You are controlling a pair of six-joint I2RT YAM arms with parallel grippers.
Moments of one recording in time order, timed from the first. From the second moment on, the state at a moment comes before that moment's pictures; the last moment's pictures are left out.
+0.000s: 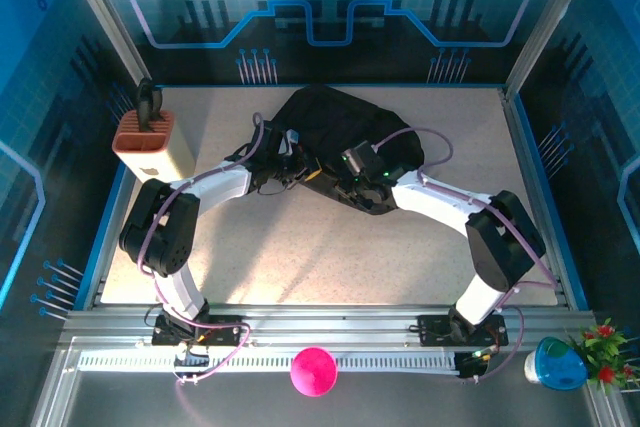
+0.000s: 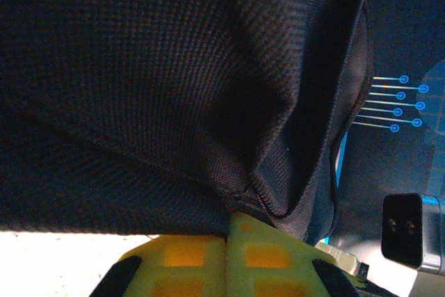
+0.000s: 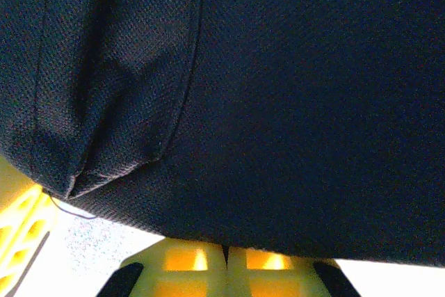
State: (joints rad) left arm -0.38 1.75 1.08 -0.05 0.52 -0.98; right arm 0.66 1.66 1.11 -0.41 0.03 1.16
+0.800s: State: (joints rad) left arm -0.37 1.75 1.08 -0.05 0.53 -0.98; right arm 0.59 1.27 0.84 -0.55 0.15 1.05
